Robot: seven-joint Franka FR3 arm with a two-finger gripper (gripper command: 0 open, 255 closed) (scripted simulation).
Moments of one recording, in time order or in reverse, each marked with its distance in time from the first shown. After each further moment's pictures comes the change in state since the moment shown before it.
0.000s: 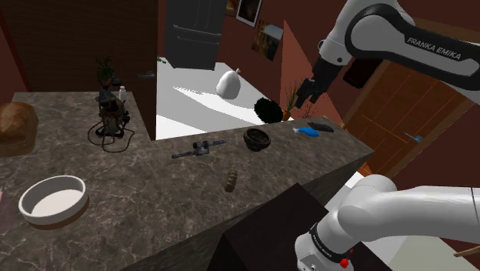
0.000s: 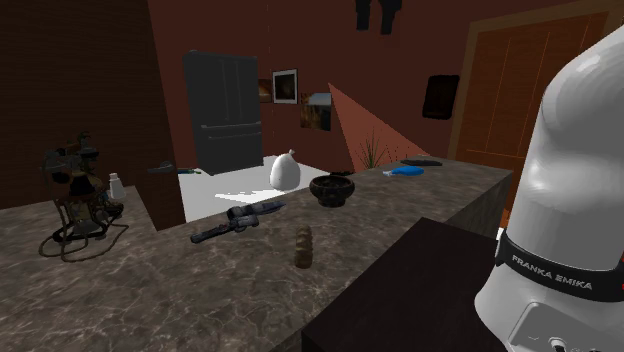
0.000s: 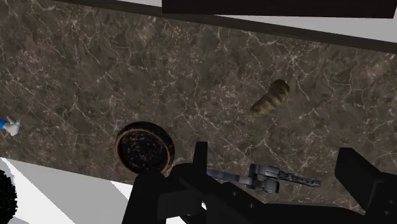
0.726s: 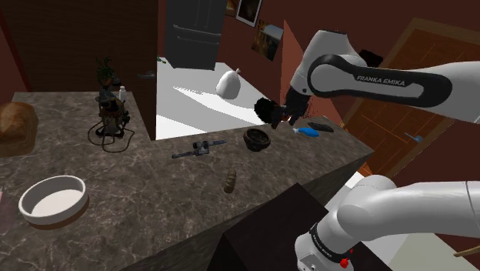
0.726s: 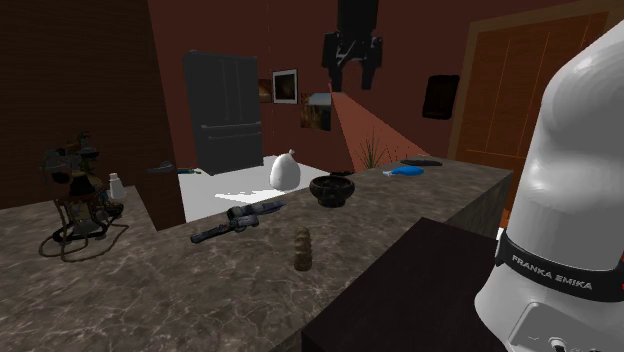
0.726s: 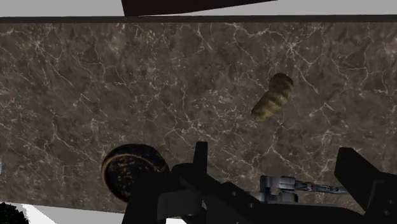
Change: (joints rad) arm -0.020 0.078 0.060 -0.231 0.035 0.292 0.196
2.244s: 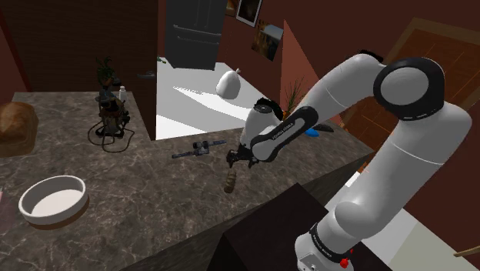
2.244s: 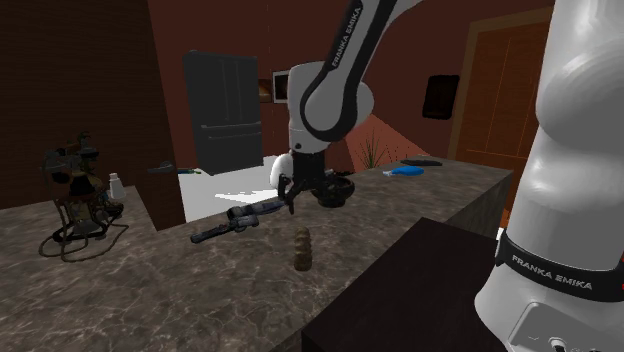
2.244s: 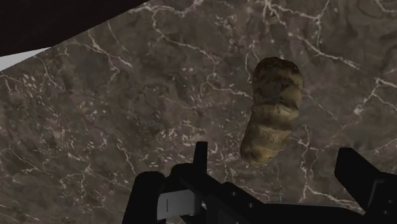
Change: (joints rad) arm -0.070 0.804 0.135 -0.082 -0.154 0.847 0.637
